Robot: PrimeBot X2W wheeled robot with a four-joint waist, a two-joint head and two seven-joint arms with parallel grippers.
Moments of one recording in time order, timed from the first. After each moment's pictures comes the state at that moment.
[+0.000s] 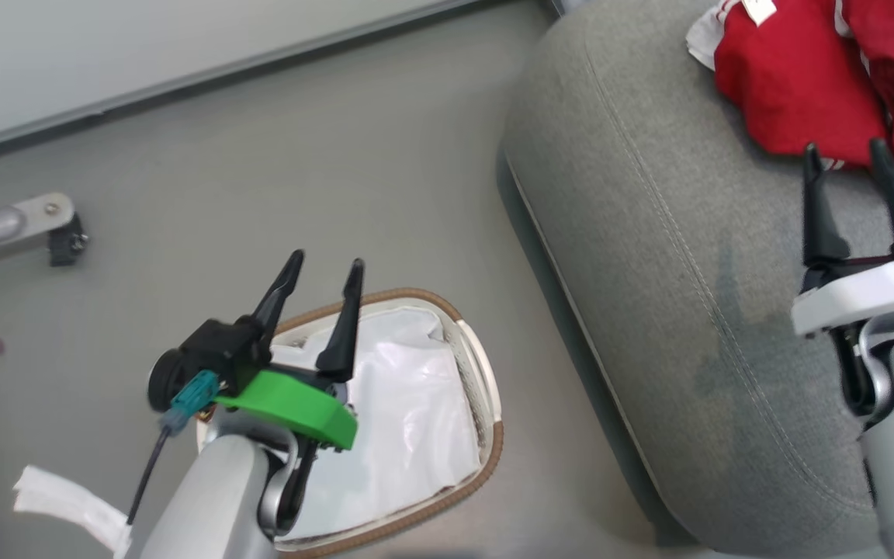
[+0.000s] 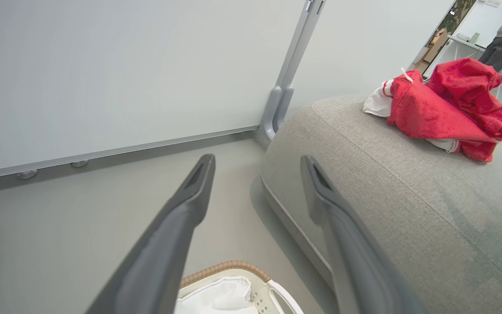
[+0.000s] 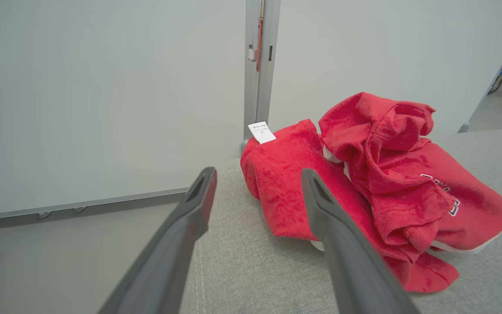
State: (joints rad) left arm -0.35 0.11 -0.39 0.34 -0.41 -0.13 -0.26; right arm -0.45 -0.24 -0.04 0.33 0.28 0.13 -0.26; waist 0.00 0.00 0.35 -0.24
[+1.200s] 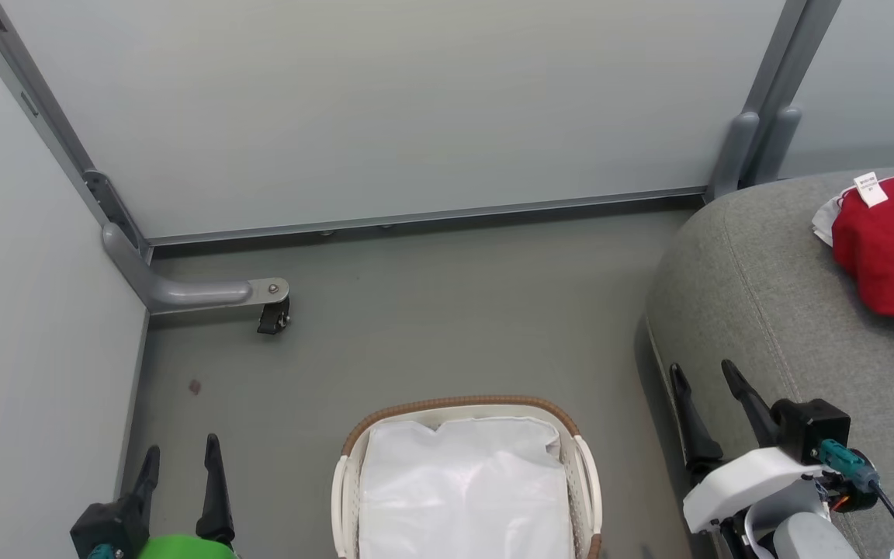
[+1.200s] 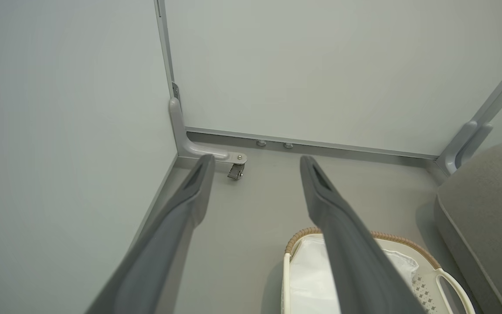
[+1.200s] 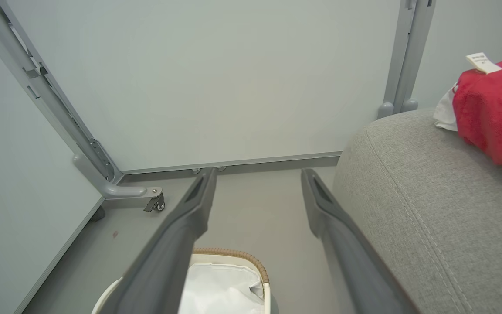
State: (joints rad) left arm 0.01 0.05 0.04 0.38 -0.22 -0.13 -0.26; right arm -0.14 -0.05 0.05 0.38 0.25 0.13 -0.26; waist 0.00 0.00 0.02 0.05
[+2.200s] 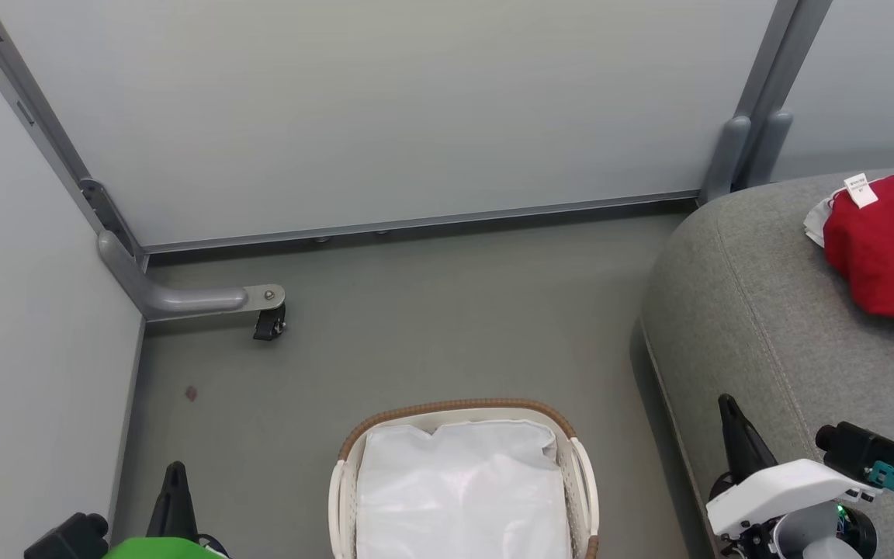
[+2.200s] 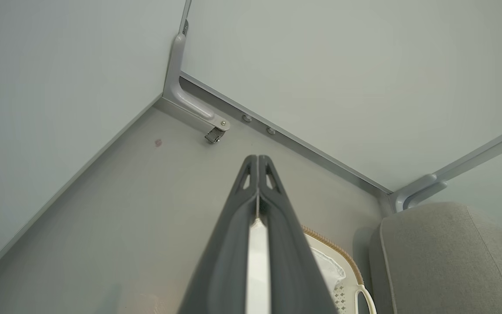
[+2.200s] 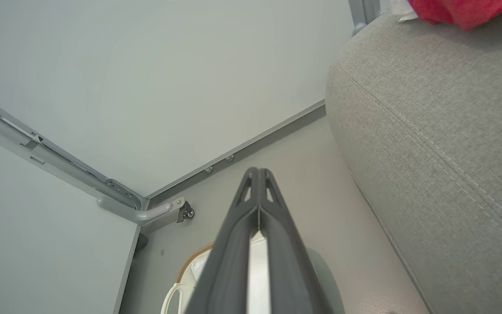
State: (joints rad) left arm 0.02 0.04 0.06 0.39 -0.62 -0.13 -0.16; right arm -0.08 -0.04 0.01 0.38 0.62 0.13 -0.16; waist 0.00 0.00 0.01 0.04
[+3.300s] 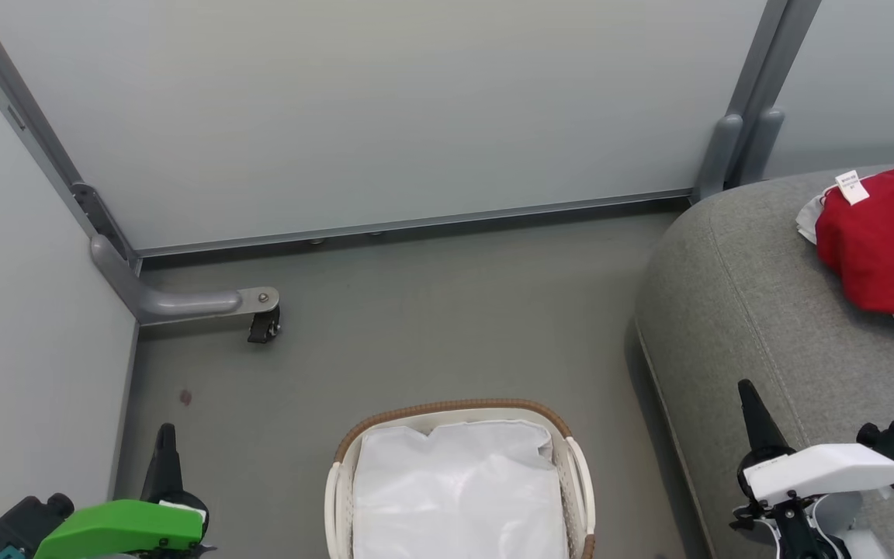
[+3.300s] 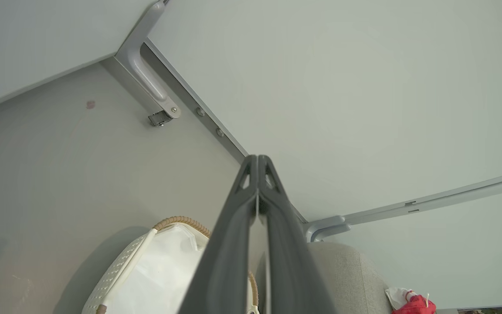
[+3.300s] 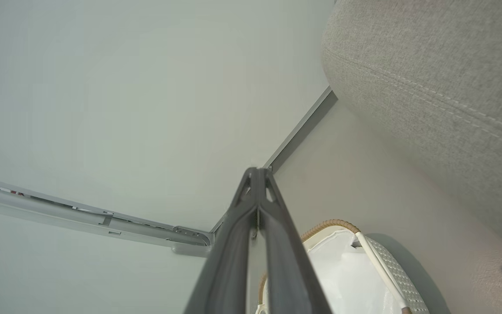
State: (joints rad) left arm -0.03 0.04 0.08 0.33 -1.04 -0.13 -0.04; right arm -0.09 -0.04 -0.04 0.32 1.04 0.13 -0.04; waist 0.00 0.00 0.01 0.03
